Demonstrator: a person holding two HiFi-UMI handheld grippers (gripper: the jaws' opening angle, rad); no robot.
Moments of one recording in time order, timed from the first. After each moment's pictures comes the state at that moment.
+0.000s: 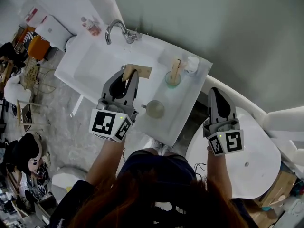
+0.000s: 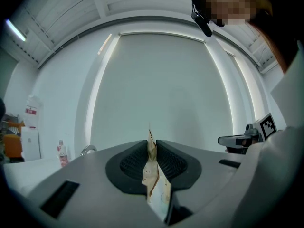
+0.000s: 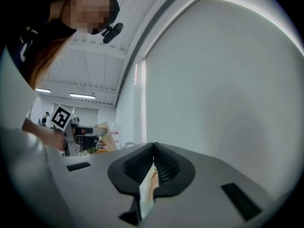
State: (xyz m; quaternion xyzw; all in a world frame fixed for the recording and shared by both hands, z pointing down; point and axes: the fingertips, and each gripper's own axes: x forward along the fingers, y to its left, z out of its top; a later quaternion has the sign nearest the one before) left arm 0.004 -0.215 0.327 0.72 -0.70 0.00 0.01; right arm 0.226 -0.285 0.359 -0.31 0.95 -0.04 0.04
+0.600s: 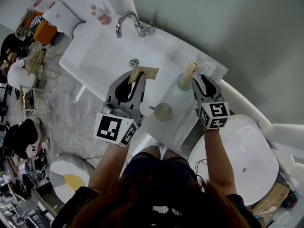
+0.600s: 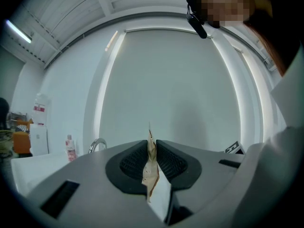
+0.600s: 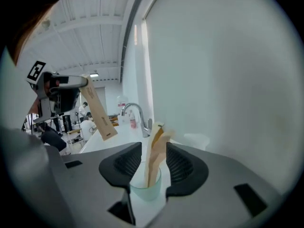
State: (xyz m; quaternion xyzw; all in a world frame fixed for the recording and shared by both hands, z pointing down) left arm -0.031 -0.223 0.354 0.69 -0.72 0.01 0.03; right arm 0.103 -0.353 0.508 -0.24 0.96 -0.09 -0.13
